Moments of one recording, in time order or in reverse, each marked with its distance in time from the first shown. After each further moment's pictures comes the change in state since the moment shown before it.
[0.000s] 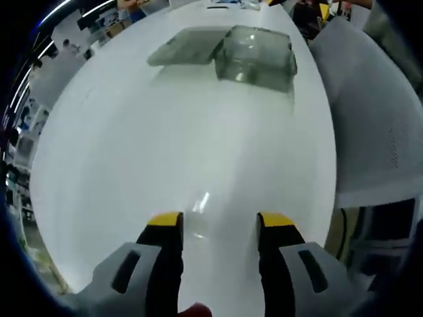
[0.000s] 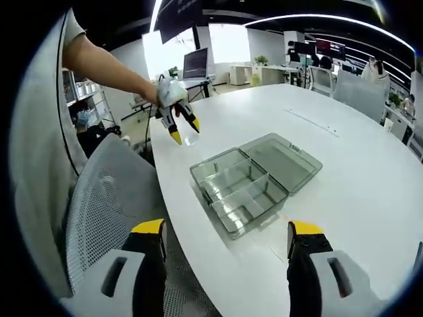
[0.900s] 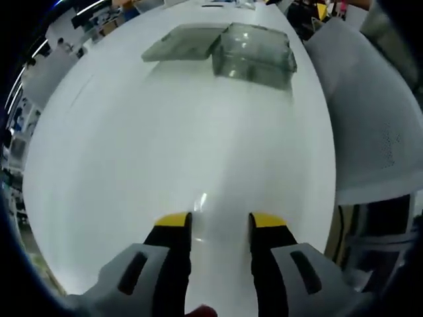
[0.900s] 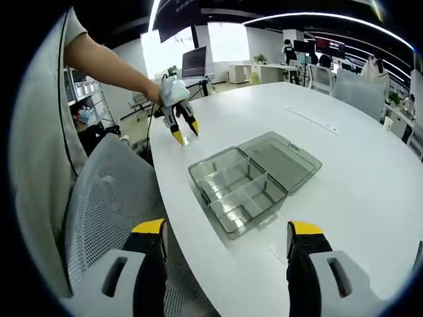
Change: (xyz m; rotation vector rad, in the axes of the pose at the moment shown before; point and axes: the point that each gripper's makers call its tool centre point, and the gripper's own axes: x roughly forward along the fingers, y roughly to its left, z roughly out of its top) left arm 0.006 -0.002 0.000 0.008 -0.002 -0.057; right arm 0.002 -0.001 0.000 0.006 0.009 0.000
